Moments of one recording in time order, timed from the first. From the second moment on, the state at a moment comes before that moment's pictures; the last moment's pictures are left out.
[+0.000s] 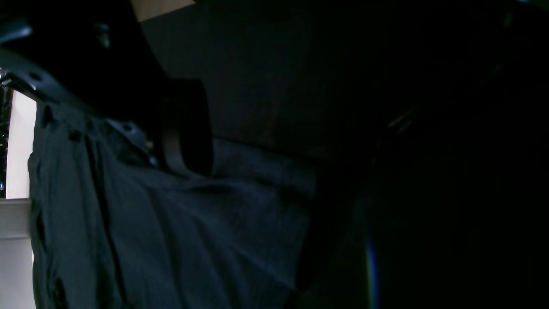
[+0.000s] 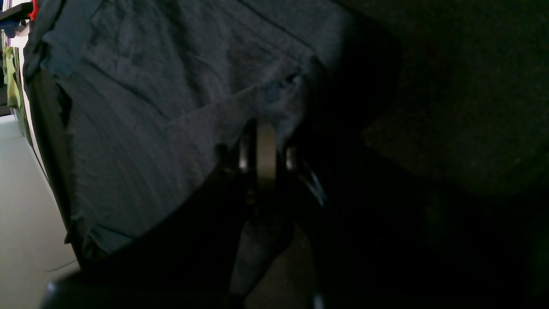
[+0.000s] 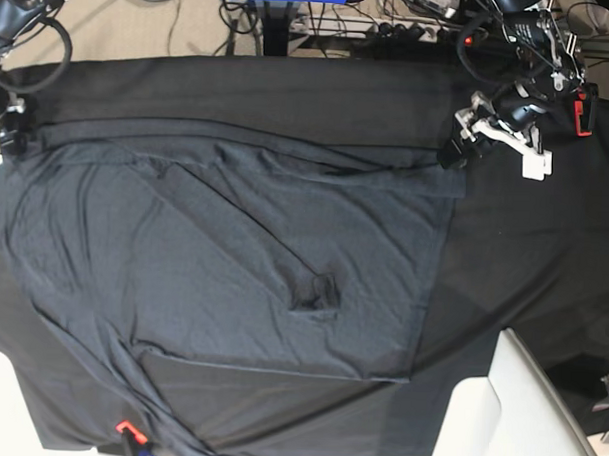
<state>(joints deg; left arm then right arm) 11.4 -4.9 -43.4 69.3 -38.8 -41.3 47.8 -0.3 11.4 59.3 50.4 38.6 17.9 -43.9</state>
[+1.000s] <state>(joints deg) 8.3 -4.9 -43.9 65.5 -39.2 -42.0 47.2 -0.3 11.6 59.4 50.4 38.6 17.9 -44.0</state>
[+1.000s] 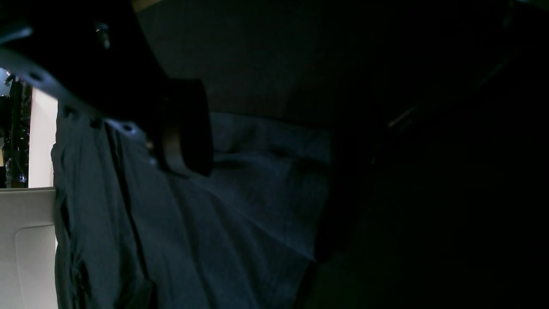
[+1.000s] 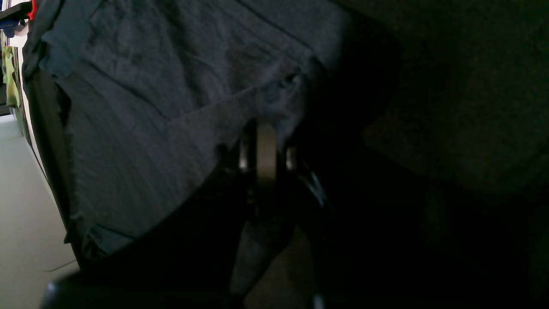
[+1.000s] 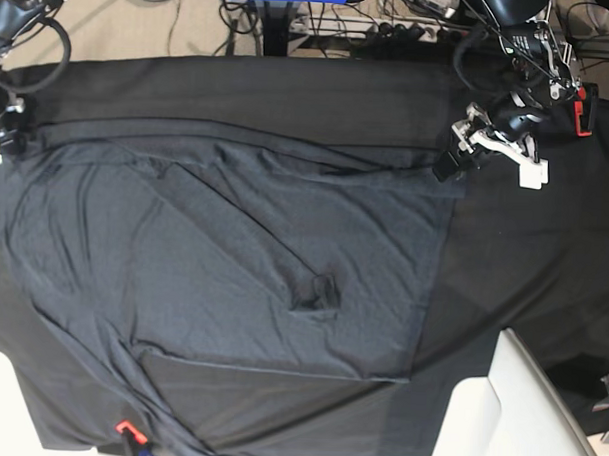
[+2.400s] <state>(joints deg) 14.3 -7.1 -43.7 77.1 -38.3 -41.1 53.3 -3.7 10.9 59.2 64.0 36.0 16.1 -49.6</state>
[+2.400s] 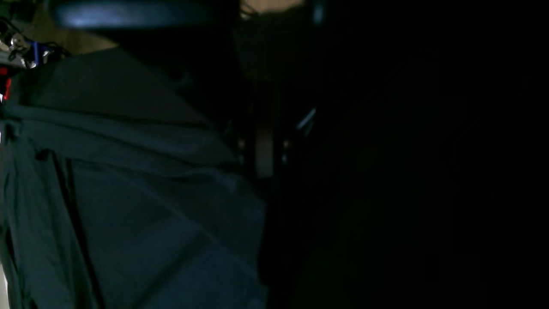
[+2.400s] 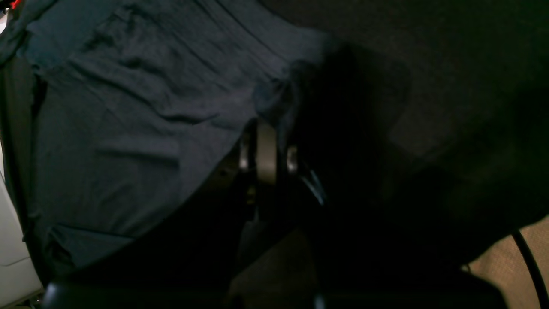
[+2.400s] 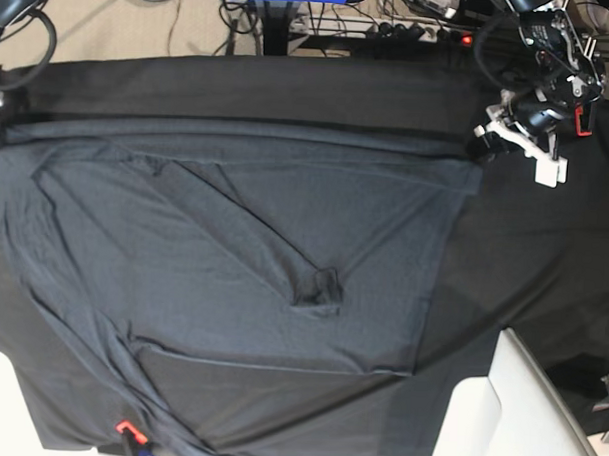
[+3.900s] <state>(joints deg) 24.1 -5.8 -47.8 83.1 -38.3 -41.3 53.5 -10.2 10.6 59.2 64.1 36.1 16.1 -52.1</state>
